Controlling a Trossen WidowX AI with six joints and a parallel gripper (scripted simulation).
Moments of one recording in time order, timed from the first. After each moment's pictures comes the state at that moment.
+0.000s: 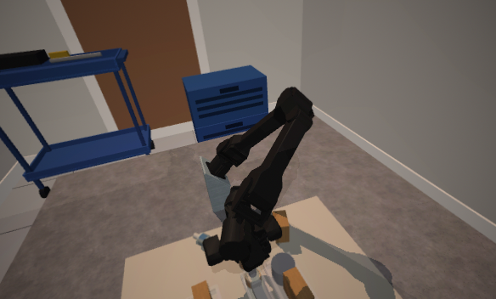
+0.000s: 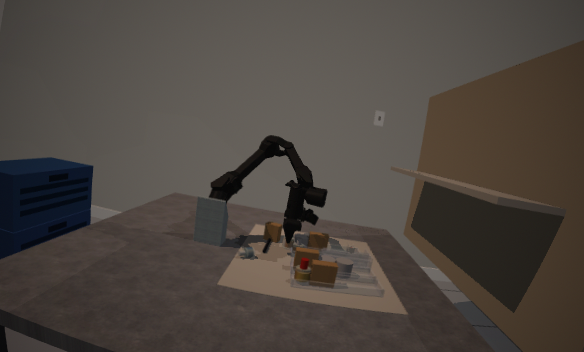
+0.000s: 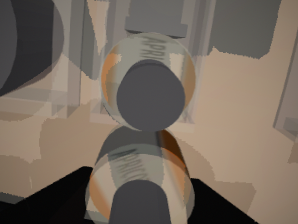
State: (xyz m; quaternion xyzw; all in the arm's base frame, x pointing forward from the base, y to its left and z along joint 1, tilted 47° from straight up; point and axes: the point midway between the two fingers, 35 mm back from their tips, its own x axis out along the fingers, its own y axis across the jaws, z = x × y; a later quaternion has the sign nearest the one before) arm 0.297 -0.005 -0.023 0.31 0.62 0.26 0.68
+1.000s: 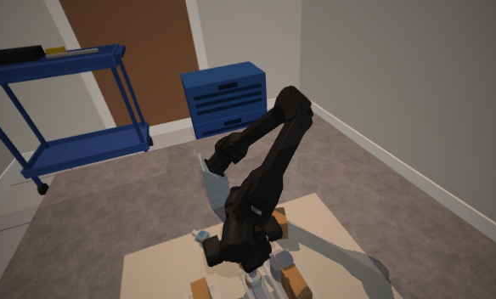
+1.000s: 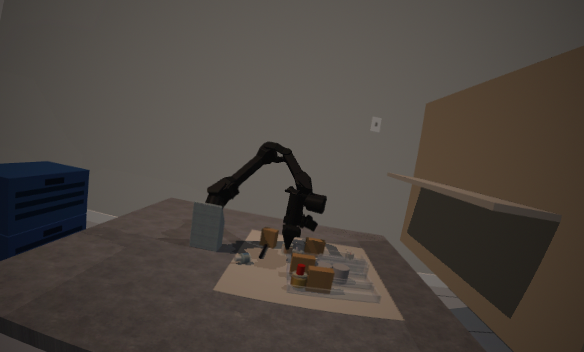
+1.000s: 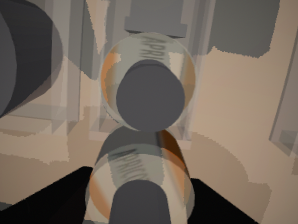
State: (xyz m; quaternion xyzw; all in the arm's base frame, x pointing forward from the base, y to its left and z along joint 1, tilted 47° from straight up) arm 0.306 -0.006 -0.022 0.31 0.62 0.25 0.67
